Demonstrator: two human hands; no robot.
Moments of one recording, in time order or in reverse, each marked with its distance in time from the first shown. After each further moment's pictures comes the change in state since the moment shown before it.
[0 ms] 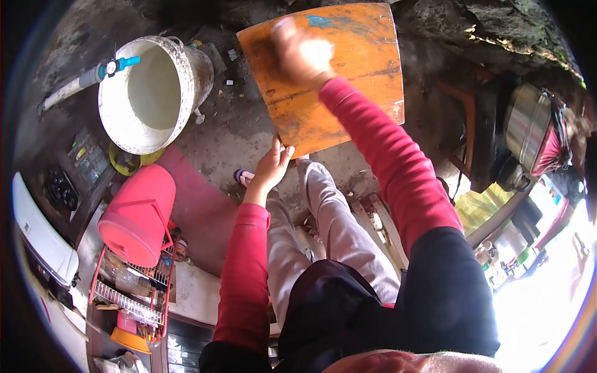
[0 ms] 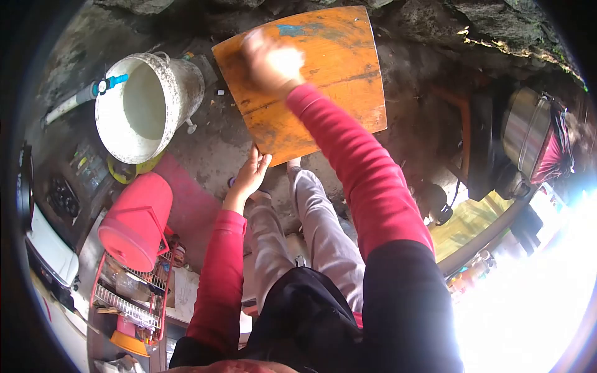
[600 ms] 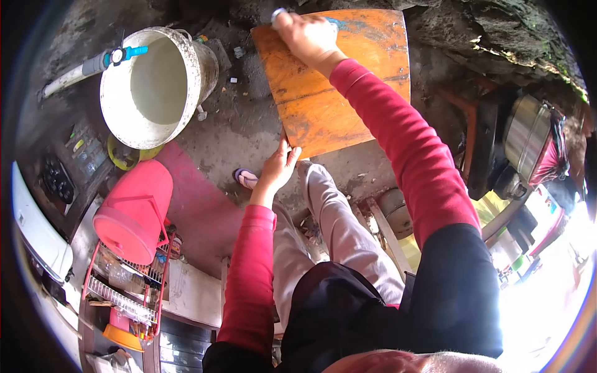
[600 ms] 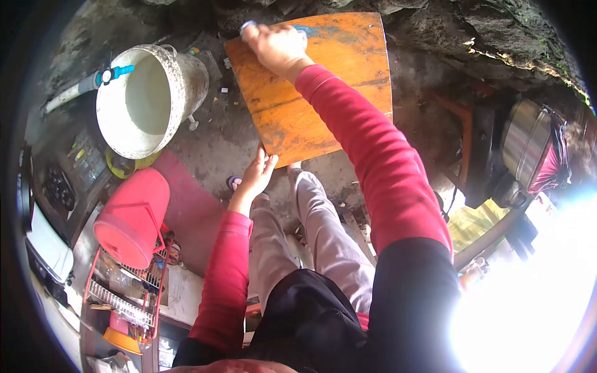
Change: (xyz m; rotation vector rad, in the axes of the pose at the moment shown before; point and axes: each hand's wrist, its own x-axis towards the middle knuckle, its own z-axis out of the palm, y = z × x) left_hand -0.001 0.002 0.001 0.022 0.023 -0.039; right_hand 0.044 0.006 0.011 0.234 0.033 -0.155
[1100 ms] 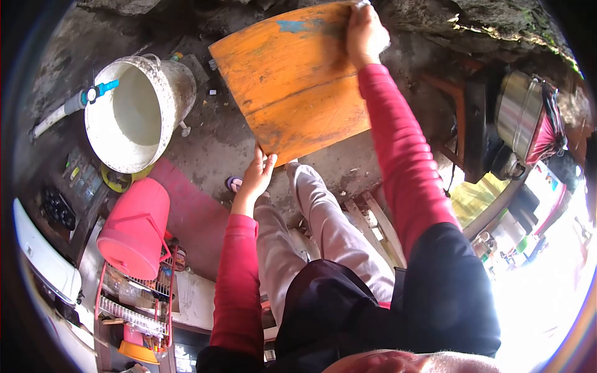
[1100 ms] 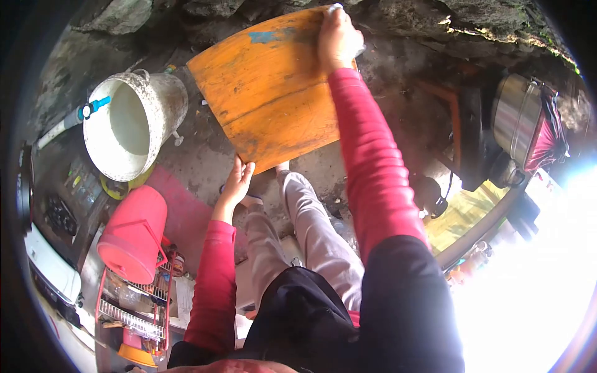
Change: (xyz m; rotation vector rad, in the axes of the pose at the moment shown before) left_hand 0.007 -0.013 0.009 -0.146 0.007 0.140; right_hand -0.075 0.123 -0.048 -0.140 0.503 0.663
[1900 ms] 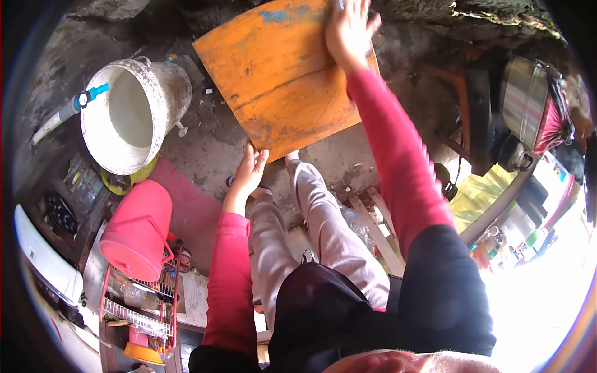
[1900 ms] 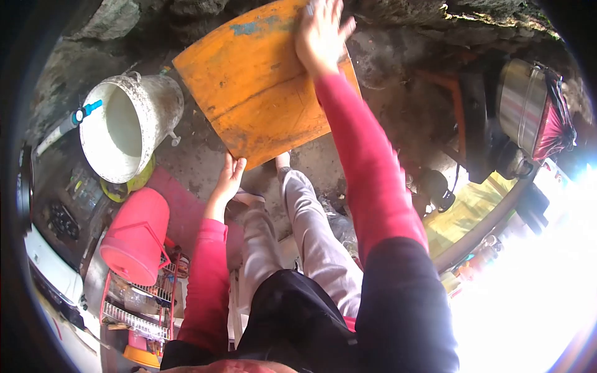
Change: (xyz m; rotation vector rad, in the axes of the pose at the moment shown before) left_hand 0.002 -0.003 0.001 -0.101 -0.014 0.050; right_hand -0.032 0.015 0.010 -0.264 -0.207 -0.067
